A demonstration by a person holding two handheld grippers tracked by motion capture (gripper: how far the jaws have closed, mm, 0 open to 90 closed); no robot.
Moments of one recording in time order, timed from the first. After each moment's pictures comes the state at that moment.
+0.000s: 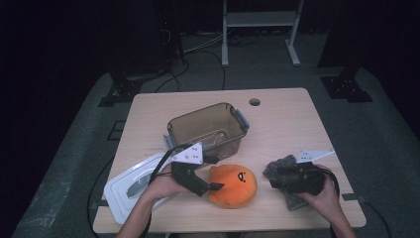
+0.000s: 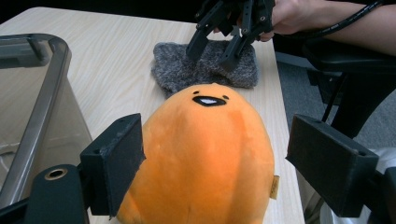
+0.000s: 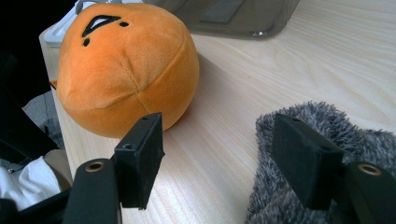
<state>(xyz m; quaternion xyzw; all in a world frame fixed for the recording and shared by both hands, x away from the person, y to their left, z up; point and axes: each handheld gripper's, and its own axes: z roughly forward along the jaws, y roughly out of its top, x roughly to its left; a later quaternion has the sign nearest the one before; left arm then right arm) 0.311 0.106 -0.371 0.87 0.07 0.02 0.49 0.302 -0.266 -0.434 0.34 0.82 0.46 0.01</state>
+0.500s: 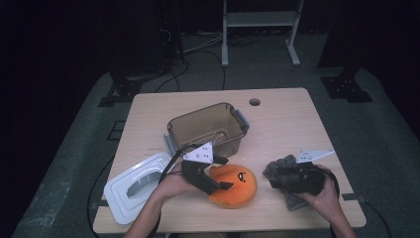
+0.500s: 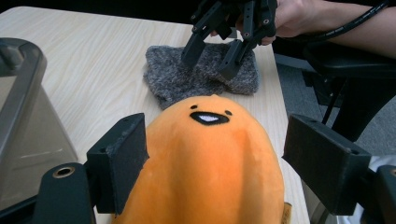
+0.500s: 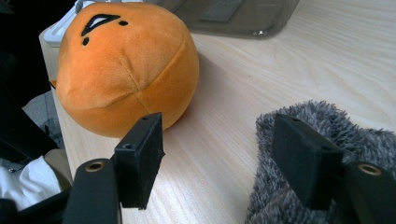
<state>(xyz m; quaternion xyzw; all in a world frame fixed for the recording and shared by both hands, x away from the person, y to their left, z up) 0.318 0.083 -0.381 0.87 0.06 0.01 0.50 0.302 -0.266 -0.435 0.34 0.82 0.46 0.01</state>
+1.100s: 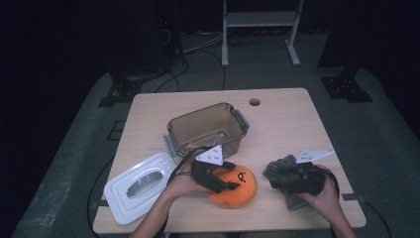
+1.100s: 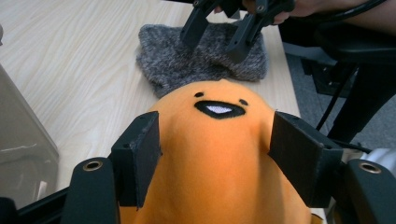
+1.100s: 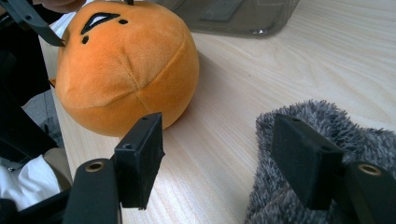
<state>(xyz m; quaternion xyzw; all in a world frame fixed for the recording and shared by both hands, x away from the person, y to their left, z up) 0.326 0.063 -0.402 0.88 0.06 0.00 0.47 0.302 -0.266 -0.435 0.34 0.82 0.46 0.01</state>
